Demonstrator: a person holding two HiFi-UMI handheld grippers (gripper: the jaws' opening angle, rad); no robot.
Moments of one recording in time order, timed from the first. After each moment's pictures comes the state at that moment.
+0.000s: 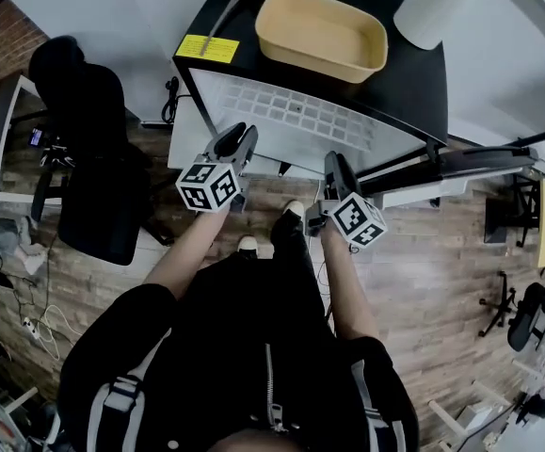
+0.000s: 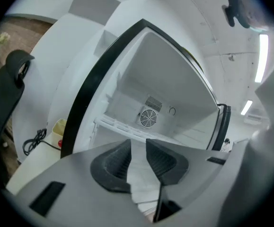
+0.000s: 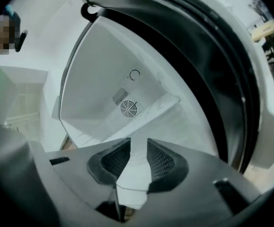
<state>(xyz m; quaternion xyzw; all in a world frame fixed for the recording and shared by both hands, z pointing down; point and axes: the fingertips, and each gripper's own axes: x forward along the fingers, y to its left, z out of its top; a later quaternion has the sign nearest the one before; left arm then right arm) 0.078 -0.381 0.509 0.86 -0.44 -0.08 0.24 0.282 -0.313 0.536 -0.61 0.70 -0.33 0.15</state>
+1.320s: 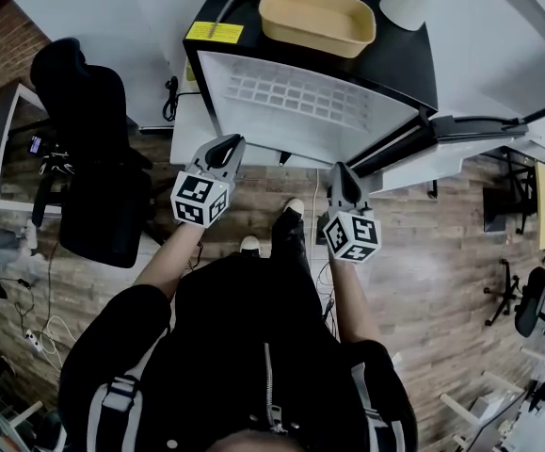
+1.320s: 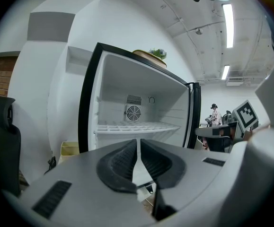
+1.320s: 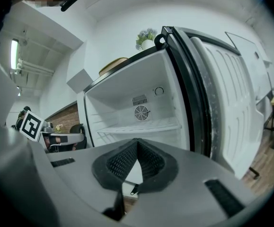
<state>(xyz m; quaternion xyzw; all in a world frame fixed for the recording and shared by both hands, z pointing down) 0.068 -0.313 0.493 0.92 -0.39 0.03 0.08 0.274 -0.237 0.515 -0.65 0.75 -0.14 0.00</state>
